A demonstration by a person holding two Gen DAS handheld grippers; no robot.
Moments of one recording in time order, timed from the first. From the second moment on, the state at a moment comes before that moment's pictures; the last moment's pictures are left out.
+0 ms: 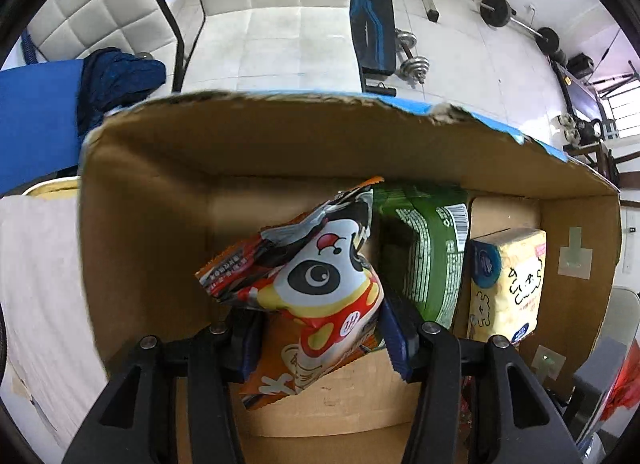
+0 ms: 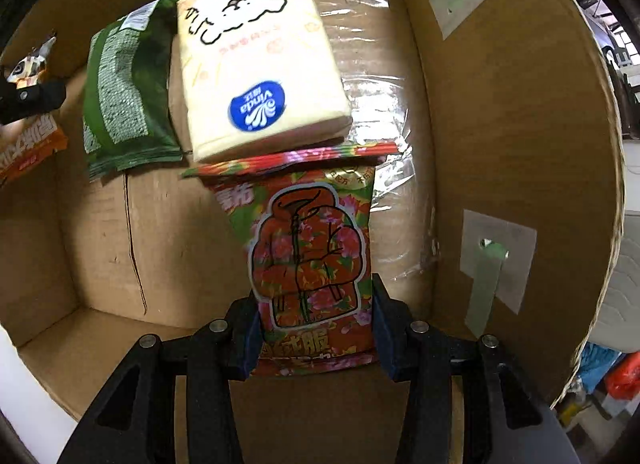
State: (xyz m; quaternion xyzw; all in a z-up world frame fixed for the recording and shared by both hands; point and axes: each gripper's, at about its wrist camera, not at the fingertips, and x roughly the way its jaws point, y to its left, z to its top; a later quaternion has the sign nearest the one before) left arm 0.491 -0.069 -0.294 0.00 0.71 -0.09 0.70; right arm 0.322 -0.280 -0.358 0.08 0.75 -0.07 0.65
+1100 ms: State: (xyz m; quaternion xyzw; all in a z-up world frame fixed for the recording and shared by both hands) left arm 0.354 -0.008 -0.187 -0.03 0.63 -0.05 0.78; right arm 0.259 -0.284 -0.226 0.10 0.65 -0.07 0.75
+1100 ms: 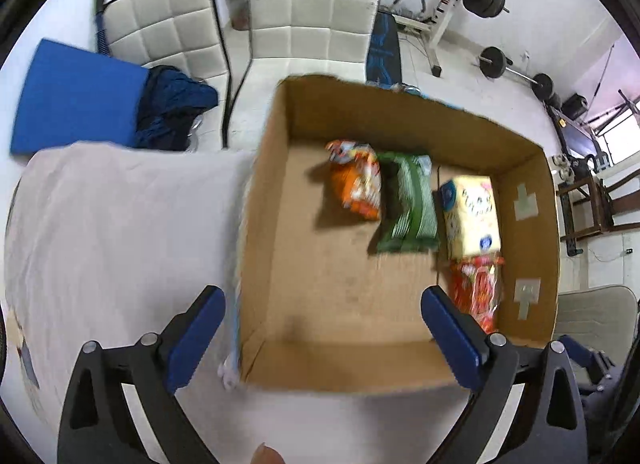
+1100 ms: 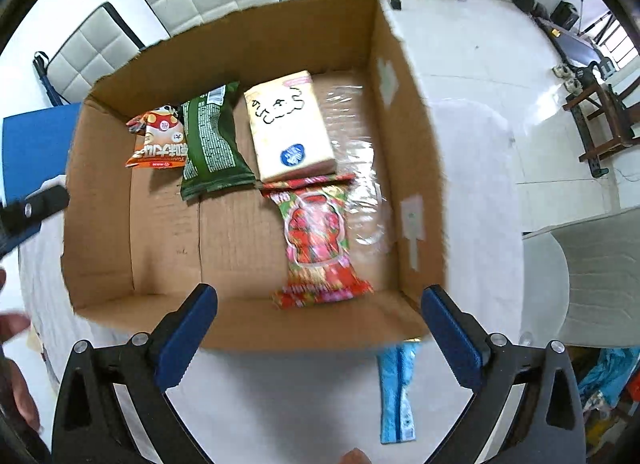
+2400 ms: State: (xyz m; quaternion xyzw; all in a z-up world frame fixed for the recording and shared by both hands) left arm 0.286 0.010 -0.343 0.00 0.71 0.00 0.70; right arm 0.132 -0.321 -0.379 0.11 0.75 -0.12 0.64
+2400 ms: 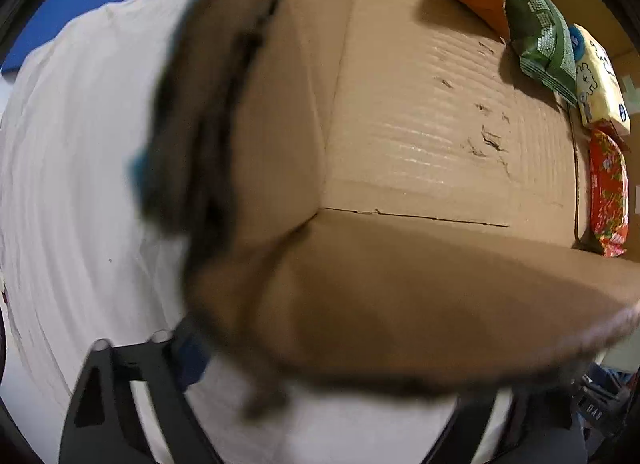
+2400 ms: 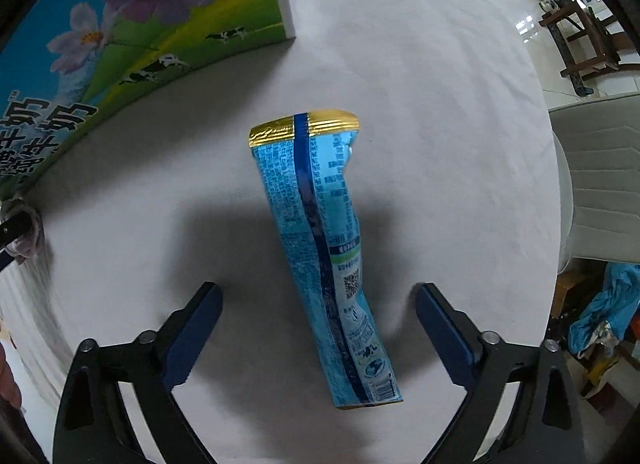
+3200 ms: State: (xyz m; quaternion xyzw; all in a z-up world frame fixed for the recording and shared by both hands) left arm 0.149 -0.052 -0.319 0.00 0.72 -0.05 0.69; right arm 0.083 -0.283 -0.366 0.08 0.77 -0.07 0.63
